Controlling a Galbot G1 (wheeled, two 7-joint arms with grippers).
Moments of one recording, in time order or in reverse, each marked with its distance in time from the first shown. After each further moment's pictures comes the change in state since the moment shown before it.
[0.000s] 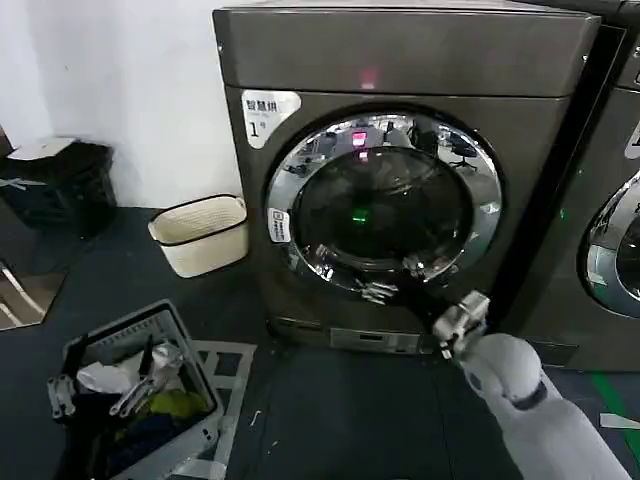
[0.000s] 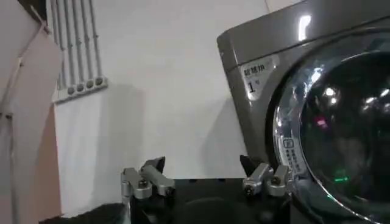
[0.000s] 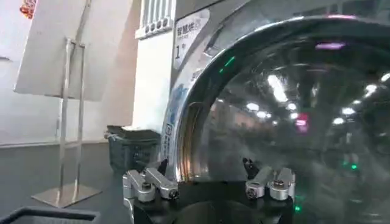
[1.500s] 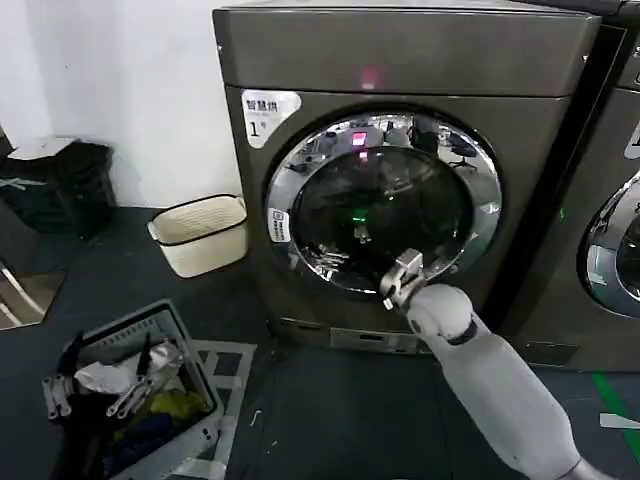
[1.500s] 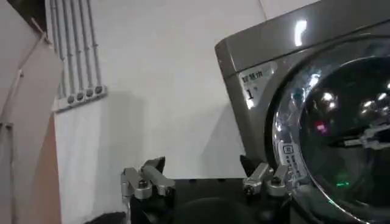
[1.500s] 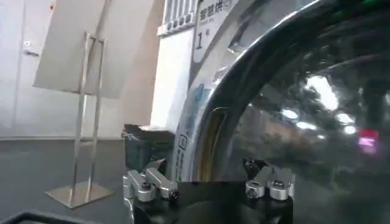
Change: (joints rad) left arm 0.008 -0.015 -0.013 -0.011 0.018 -0.023 0.012; right arm 0.246 0.148 -0.178 -0.256 -0.032 0.039 -0.029
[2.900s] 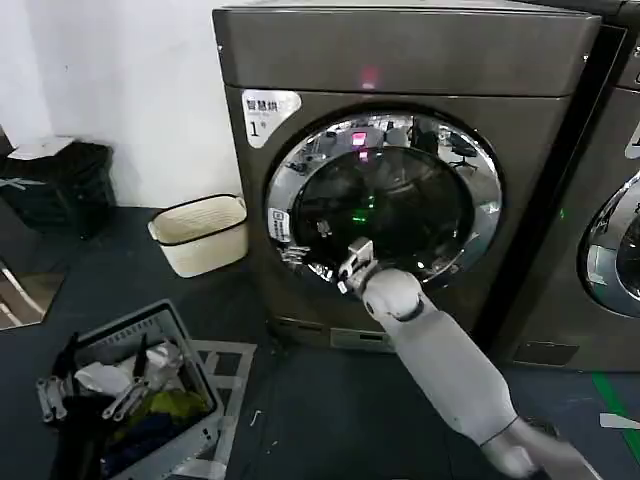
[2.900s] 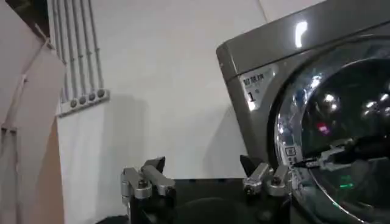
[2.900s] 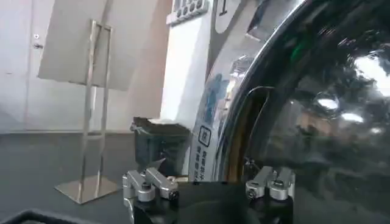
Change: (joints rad) left arm 0.014 -0.011 -0.002 -0.008 0.009 -0.019 -0.001; right arm 0.109 0.163 -0.071 -0.234 -0.062 0.021 -0.018
